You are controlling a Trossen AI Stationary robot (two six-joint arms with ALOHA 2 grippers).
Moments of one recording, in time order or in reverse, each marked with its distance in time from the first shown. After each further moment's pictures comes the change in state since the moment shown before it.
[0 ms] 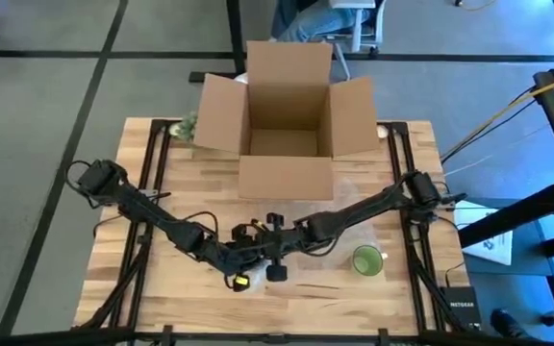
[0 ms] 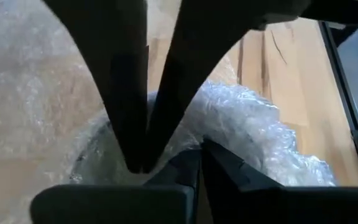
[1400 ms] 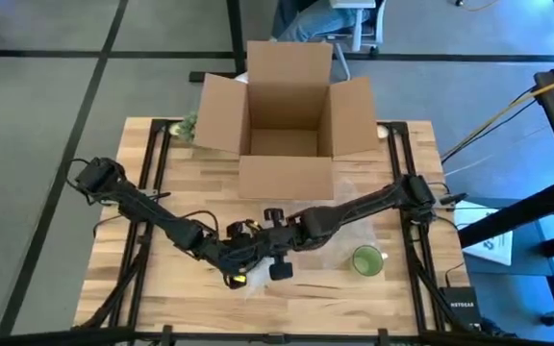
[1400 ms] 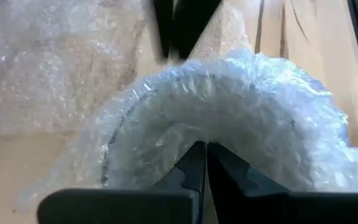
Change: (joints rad) left arm 0.020 -0.055 0.023 -0.149 0.017 -0.044; right arm 0.028 0.005 0.331 -0.497 -0.002 -0.114
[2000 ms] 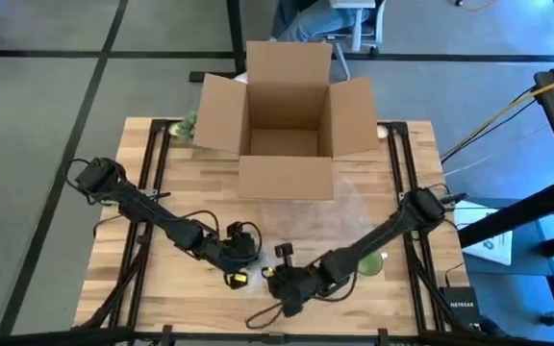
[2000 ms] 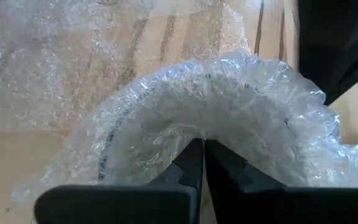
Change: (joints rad) left arm 0.004 0.000 0.000 0.025 -0.012 -0.017; right arm 0.206 -0.008 -0.311 0.539 0.360 0.025
